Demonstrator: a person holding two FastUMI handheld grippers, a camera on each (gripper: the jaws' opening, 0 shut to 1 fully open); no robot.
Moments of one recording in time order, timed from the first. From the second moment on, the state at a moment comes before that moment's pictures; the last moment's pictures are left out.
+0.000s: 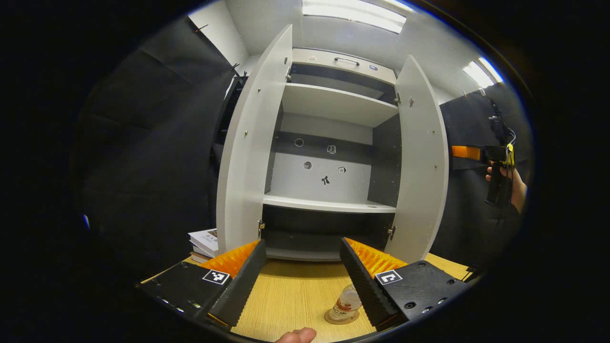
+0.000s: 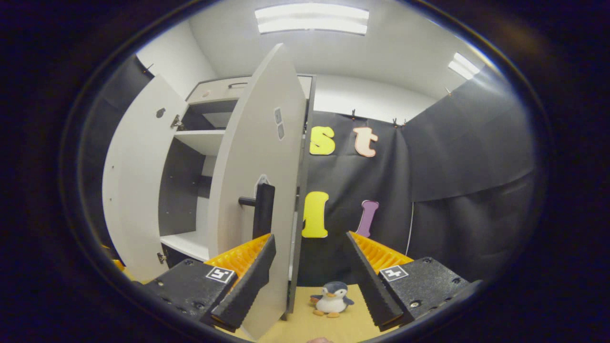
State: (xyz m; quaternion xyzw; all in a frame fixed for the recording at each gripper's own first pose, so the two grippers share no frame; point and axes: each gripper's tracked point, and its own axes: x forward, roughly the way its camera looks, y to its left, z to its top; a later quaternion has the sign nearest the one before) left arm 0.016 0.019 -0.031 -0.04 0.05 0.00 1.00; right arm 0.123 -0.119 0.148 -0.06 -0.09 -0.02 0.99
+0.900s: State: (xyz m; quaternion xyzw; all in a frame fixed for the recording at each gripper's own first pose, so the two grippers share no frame) left arm -0.002 0.097 0.001 -0.04 0.04 0.08 1.00; right arm 0.149 -0.041 0.113 -0.04 -0.07 0.05 1.00
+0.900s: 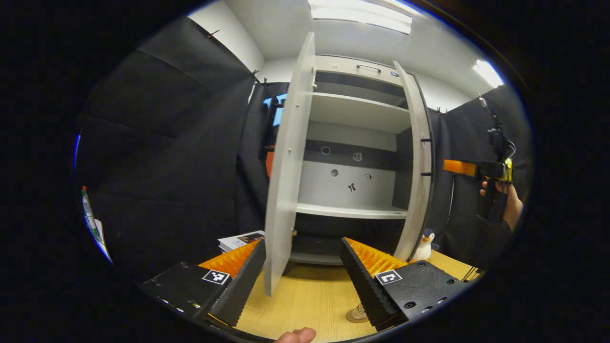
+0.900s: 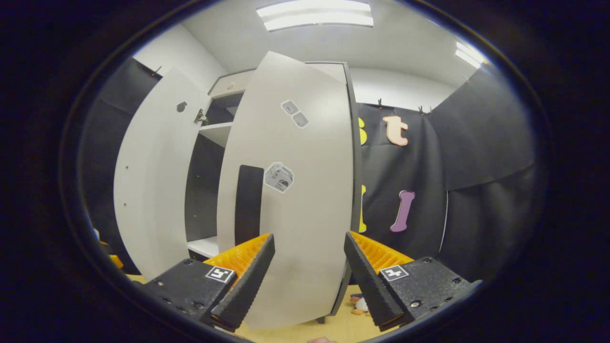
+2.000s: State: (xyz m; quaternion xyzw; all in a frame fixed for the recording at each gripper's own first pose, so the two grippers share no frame) left arm 0.108 0.245 0.101 0.00 -0.06 0.20 0.98; right arm 0.041 -0.027 0.059 -0.02 -0.07 0.05 1.00
